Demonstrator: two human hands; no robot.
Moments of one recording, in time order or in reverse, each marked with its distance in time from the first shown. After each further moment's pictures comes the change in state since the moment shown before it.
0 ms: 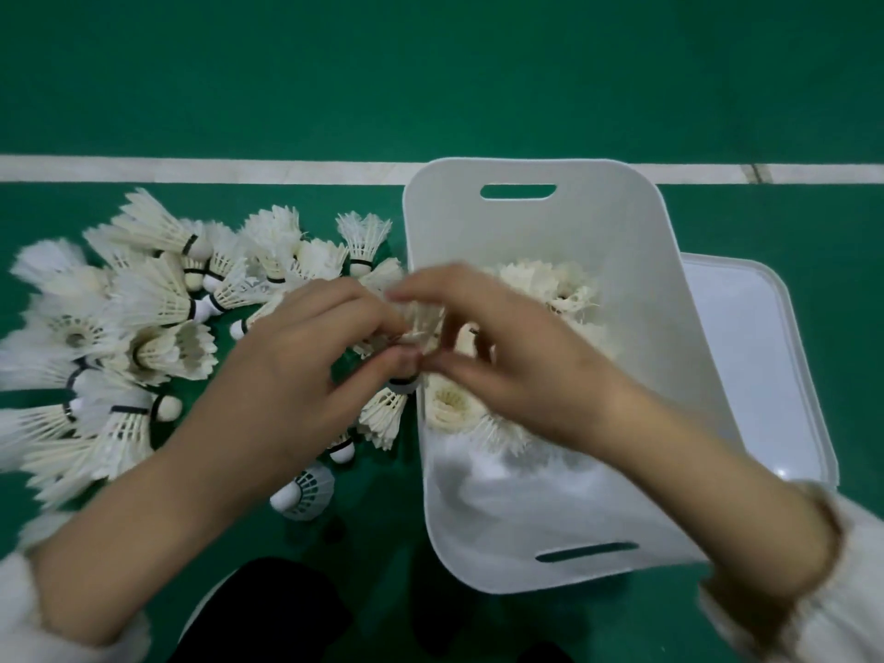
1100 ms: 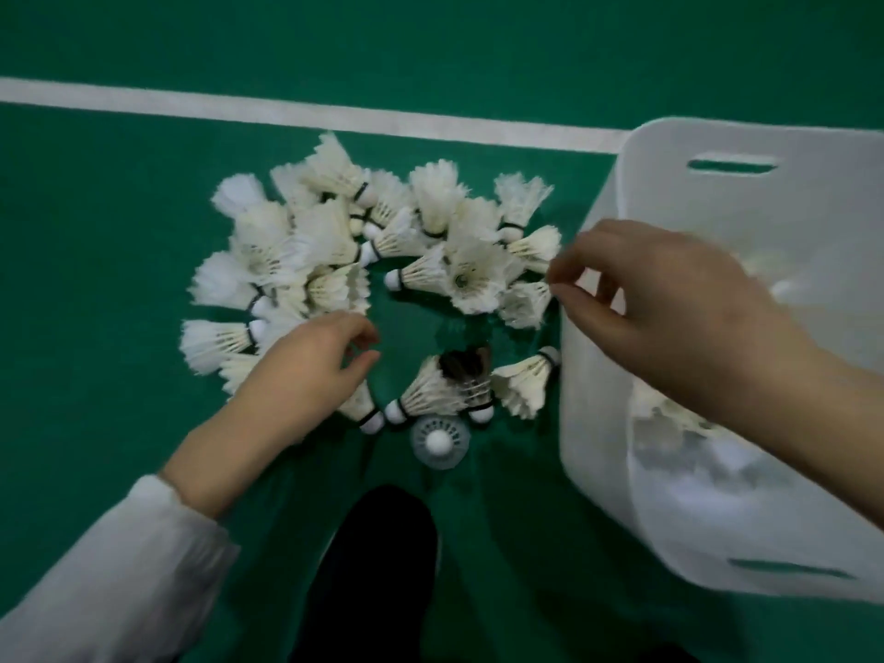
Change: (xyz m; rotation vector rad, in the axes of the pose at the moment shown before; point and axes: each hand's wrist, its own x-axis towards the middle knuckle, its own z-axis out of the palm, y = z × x) left_hand -0.084 -0.135 -0.021 0.186 -0.192 -0.527; right_hand 0.044 -0.056 0.030 -0.481 -0.058 0.123
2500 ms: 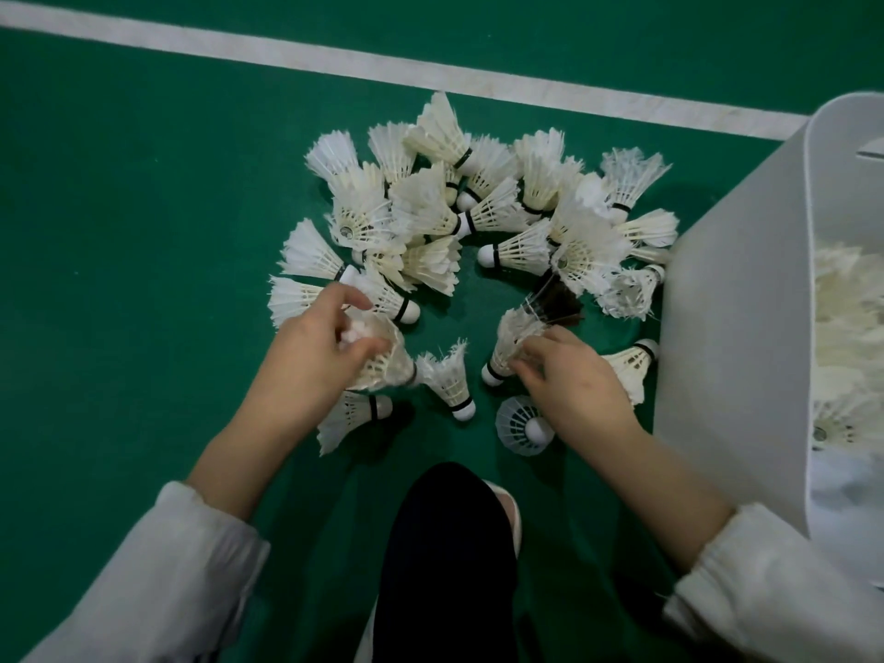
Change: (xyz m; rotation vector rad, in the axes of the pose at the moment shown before) left_hand -0.041 -0.077 -0.019 -0.352 0.127 -0.342; right_hand 0.032 -0.054 0.171 0.160 -0.172 0.260
